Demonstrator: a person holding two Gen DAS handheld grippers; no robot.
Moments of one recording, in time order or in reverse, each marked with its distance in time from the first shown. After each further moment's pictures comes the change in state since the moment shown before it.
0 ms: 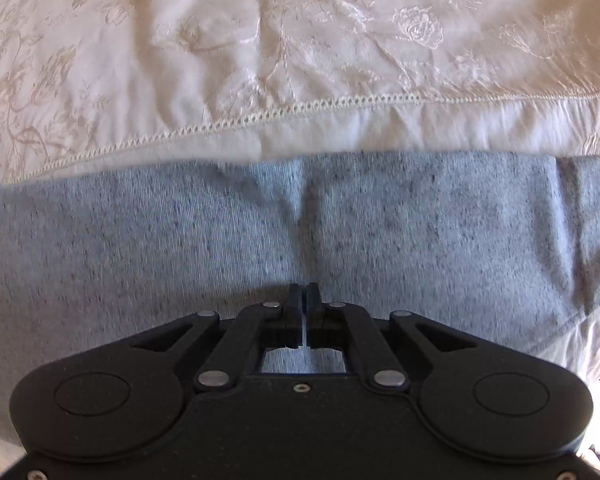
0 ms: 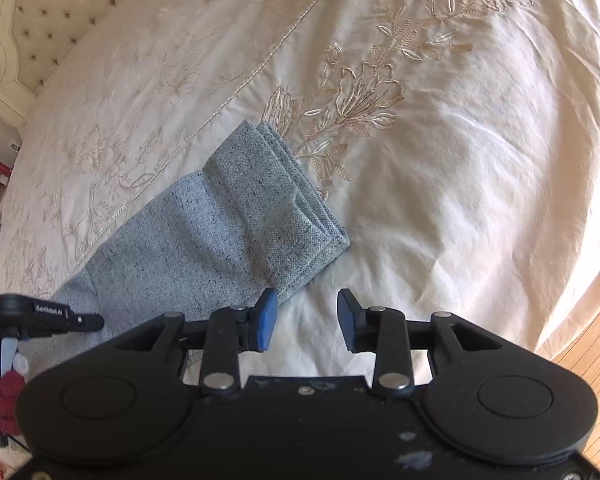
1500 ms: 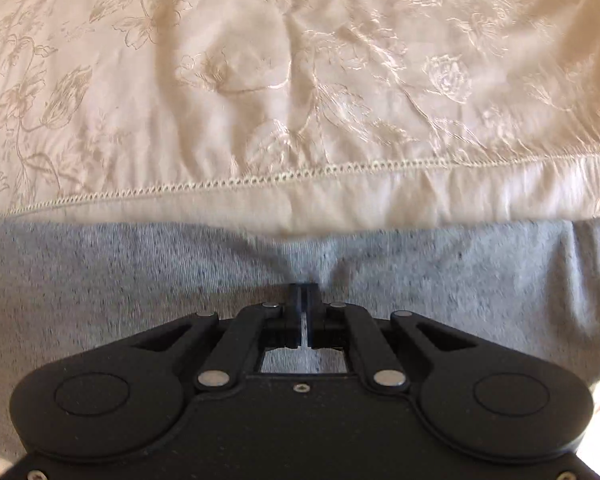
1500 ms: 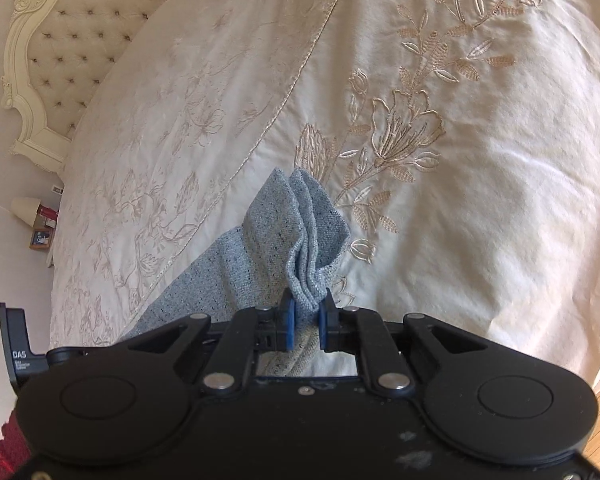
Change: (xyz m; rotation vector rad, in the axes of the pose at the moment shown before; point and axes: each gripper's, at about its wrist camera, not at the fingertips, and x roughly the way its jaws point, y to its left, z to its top) left arm 0.009 0.011 0.034 -0.051 -0.053 0.014; right arm 0.011 -0.004 0.036 0.105 -0.002 0.180
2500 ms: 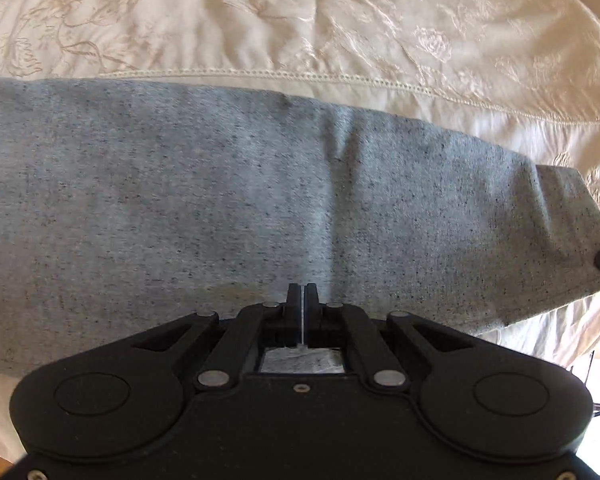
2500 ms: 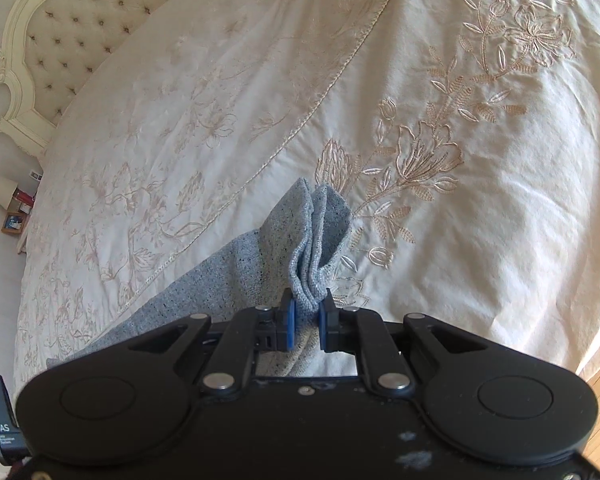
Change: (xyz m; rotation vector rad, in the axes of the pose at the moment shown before) left arm -0.042 0.036 -0.072 -0.091 -0.005 -0.137; right arm -0.012 0.060 -0.010 -0.114 -0.070 -0.131
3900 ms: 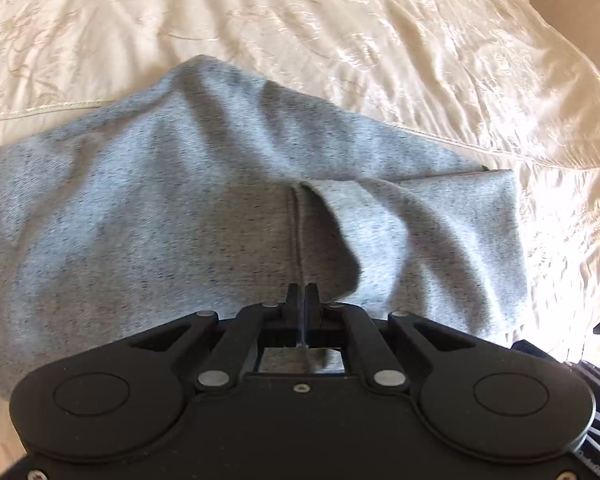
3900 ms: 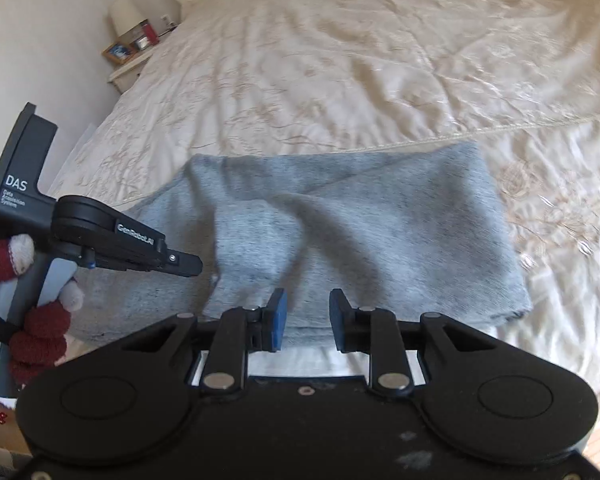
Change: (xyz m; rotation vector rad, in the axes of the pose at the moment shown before) left arm -0.085 0.238 0.006 0.024 -0.038 -0.096; right arm 0.005 0.302 -0.229 -0.431 0.076 0.091
